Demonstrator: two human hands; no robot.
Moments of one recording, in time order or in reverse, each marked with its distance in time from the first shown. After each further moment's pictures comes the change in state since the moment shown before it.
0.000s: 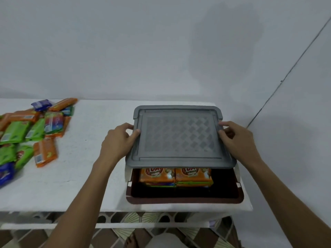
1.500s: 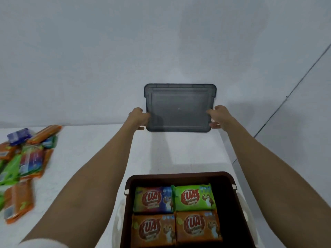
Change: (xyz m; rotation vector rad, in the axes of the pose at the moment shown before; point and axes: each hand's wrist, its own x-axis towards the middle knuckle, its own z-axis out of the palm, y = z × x) left_hand 0.237 0.074 0.047 -0.388 -0.279 -0.254; right_hand 0.240 0.019 0.059 0.322 -0.245 0.630
